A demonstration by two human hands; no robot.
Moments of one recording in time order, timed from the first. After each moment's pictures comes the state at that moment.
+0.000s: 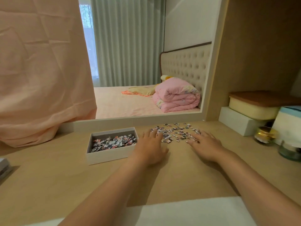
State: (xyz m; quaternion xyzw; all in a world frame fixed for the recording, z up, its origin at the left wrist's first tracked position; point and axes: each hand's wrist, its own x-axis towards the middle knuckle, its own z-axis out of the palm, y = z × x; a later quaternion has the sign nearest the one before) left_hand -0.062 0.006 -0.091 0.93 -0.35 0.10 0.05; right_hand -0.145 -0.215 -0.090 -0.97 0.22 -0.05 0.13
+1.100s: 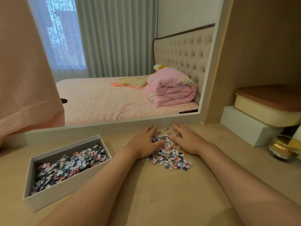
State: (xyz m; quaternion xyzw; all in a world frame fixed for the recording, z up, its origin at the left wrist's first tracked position) left_hand 0.067 -0.083 -0.111 0.90 -0.38 -0.03 0.19; right_hand -0.010 -0.281 -0.109 -0.98 0.11 -0.03 0.19
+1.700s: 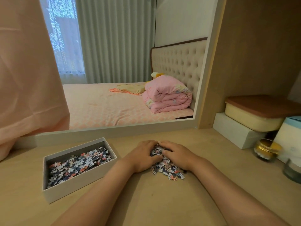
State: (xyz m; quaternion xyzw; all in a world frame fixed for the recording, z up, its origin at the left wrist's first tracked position) left_hand 0.023 -0.052 -0.109 0.87 -0.42 -0.05 0.25; right_hand -0.056 -0.224 -0.104 -0.95 0.03 -0.03 0.31
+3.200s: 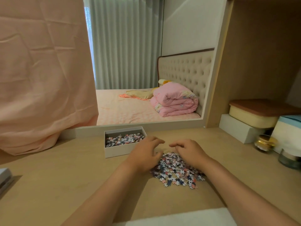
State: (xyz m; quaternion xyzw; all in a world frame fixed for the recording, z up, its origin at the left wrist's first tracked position) left_hand -0.047 0.052 -0.081 0.86 -0.43 0.11 0.25; right_hand -0.123 -0.143 -0.076 -0.93 0.07 -0.14 0.32
